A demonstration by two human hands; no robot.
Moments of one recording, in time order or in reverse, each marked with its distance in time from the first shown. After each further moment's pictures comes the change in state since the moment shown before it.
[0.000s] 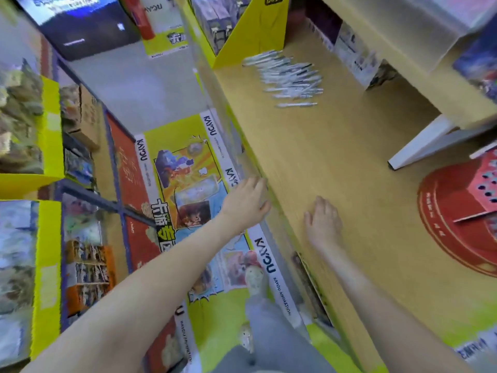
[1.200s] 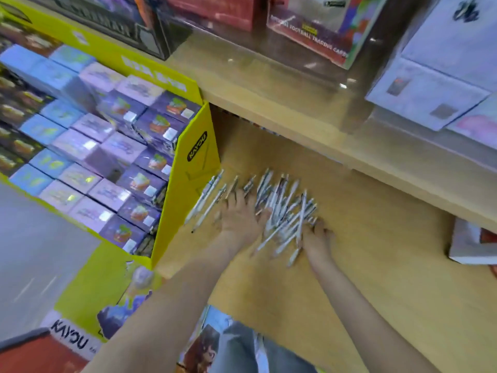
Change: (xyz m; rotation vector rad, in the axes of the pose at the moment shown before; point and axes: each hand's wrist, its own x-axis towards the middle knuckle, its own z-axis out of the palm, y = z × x) left_hand 0.514 -0.139 -0.066 0.173 -0.330 0.346; right_hand 0.405 -0.150 -0.054 0.834 0.304 0.985
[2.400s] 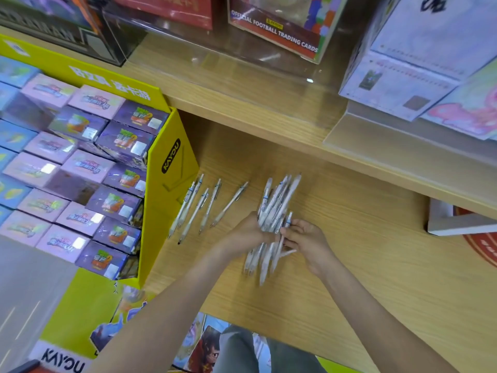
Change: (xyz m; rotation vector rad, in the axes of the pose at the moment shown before) left_hand -0.013 0.020 -0.012 -1.096 -0.544 0.140; right_hand -0.021 -0.001 -0.020 0.665 -0.308 0.063
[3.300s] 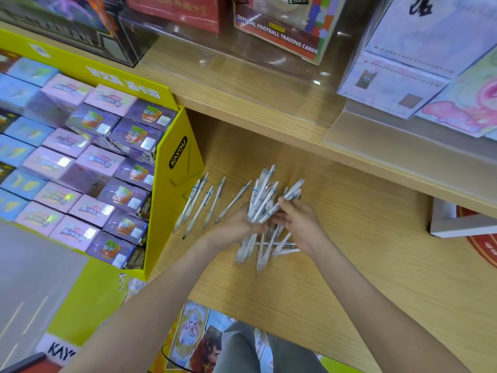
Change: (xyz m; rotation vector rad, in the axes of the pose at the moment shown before) left_hand -0.027 0.011 -0.019 -0.091 0.008 0.004; right_hand 0.008 -0.031 0.031 0.037 -0.042 -0.077
